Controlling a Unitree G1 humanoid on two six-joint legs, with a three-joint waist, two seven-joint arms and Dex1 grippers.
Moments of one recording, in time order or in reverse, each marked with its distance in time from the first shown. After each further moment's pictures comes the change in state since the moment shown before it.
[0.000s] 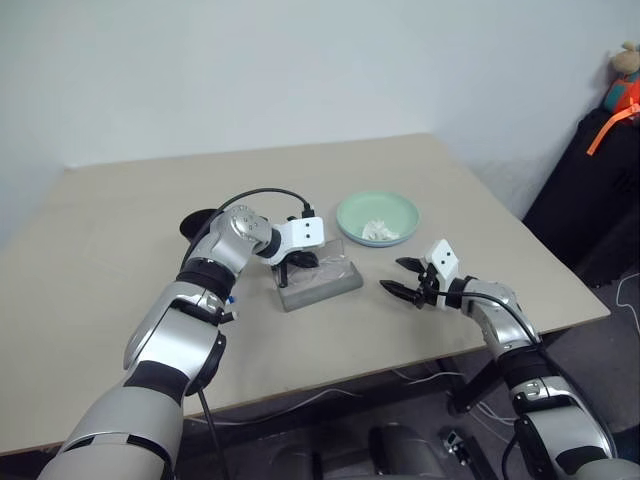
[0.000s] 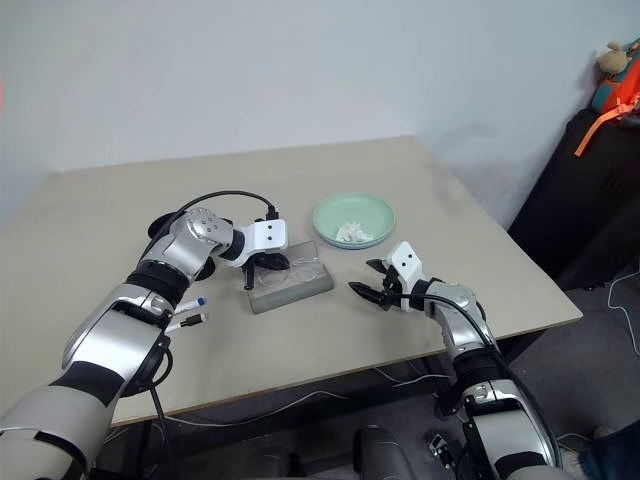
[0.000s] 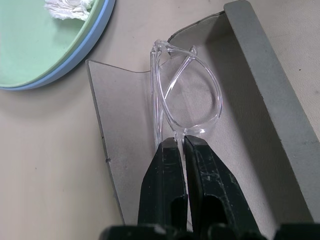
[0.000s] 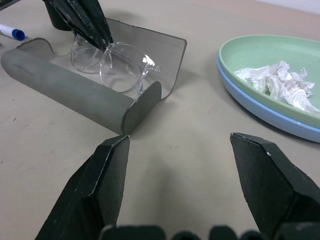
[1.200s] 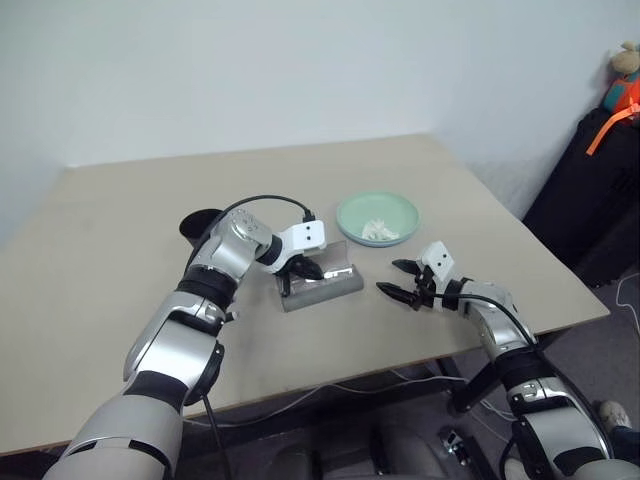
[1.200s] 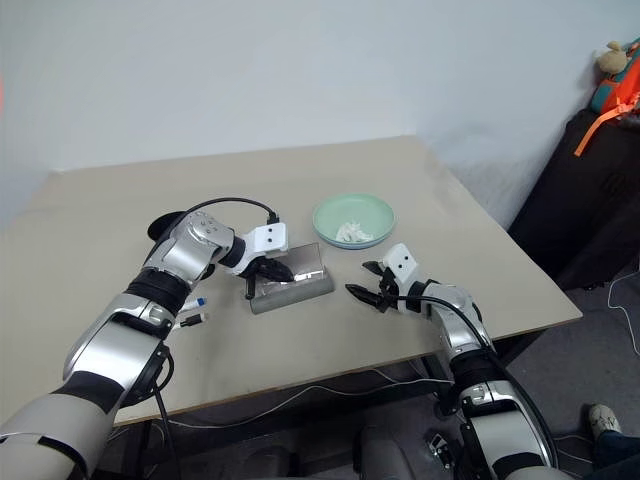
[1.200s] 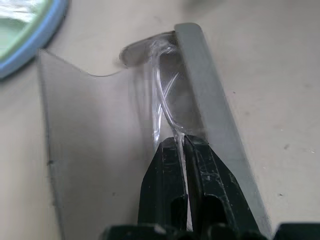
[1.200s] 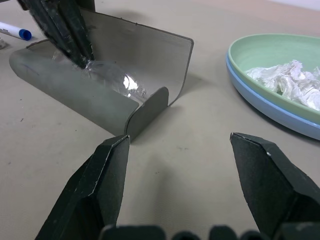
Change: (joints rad) left arm 0.053 0.000 0.042 -0.140 -0.045 0.180 -0.121; right arm 0.004 0.013 0.010 -0.002 0.000 -0.001 0.003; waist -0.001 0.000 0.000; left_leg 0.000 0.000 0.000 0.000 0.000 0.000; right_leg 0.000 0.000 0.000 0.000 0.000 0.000
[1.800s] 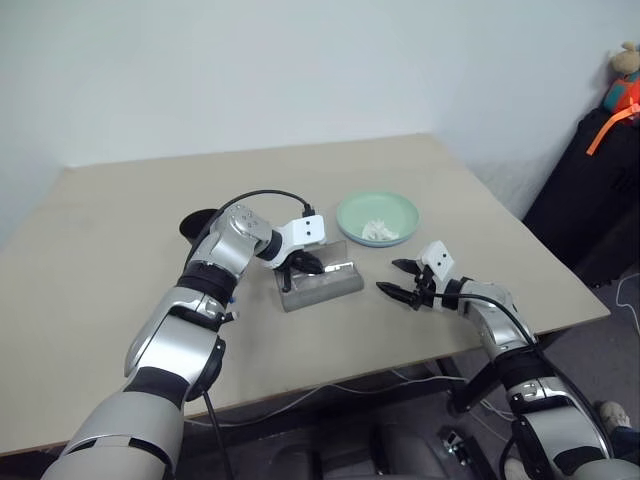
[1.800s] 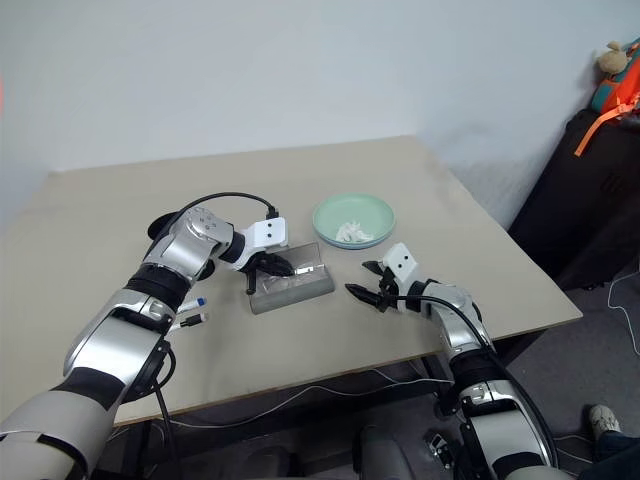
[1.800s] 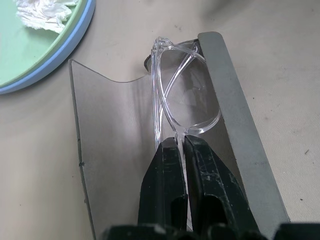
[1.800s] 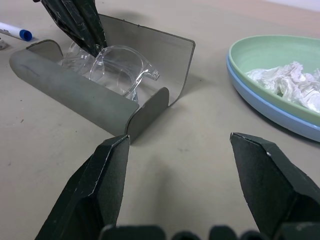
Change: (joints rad) left arm -0.014 -0.004 0.005 0.022 0.000 -0.030 0.008; right arm -0.003 0.000 0.001 0.001 0.000 -0.001 0.000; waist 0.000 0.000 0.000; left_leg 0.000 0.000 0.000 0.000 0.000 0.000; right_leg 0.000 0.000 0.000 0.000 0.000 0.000
